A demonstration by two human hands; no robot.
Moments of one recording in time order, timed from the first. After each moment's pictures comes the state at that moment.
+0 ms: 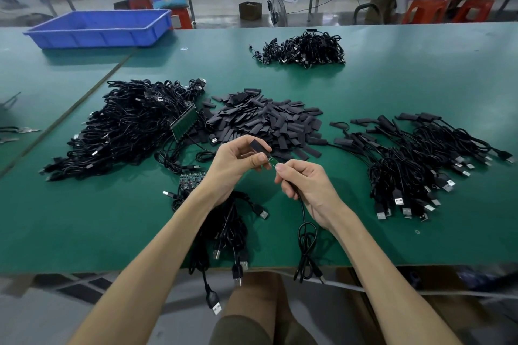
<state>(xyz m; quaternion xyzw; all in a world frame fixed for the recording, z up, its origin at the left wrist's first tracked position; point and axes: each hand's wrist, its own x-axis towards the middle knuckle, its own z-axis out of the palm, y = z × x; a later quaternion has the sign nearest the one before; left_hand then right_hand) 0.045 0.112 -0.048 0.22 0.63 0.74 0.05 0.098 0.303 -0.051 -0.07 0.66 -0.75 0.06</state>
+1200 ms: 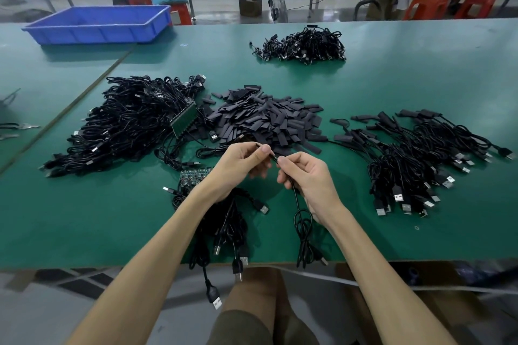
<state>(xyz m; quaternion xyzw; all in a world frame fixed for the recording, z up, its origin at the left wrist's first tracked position) 0.048 0.119 -0.042 0.17 0.76 0.62 0.07 0.091 0.301 -0.064 -0.03 0.64 -0.77 0.00</state>
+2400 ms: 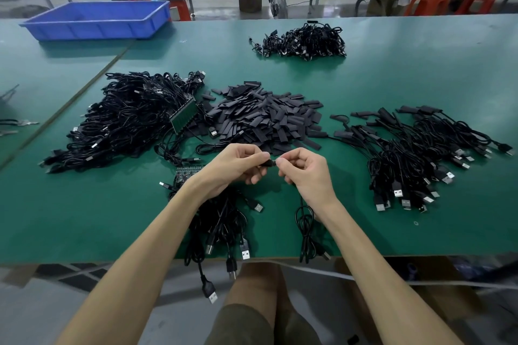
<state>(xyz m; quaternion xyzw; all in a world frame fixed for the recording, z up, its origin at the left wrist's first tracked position) 0.052 0.108 -0.034 0.14 0.73 0.63 0.21 0.091 0.298 -0.066 -0.01 0.72 -0.69 -0.07</state>
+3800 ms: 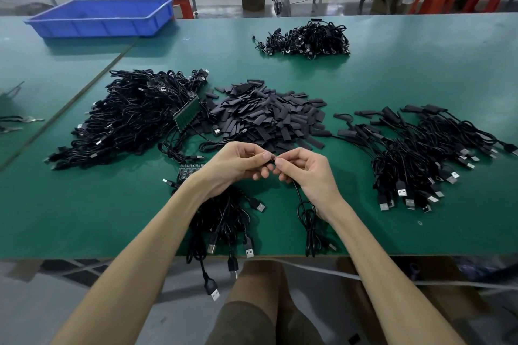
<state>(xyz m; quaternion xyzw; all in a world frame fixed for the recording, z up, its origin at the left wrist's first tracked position) 0.050 0.100 -0.042 0.16 0.67 0.69 0.24 0.096 0.300 -0.061 -0.05 0.69 -0.73 -0.01</state>
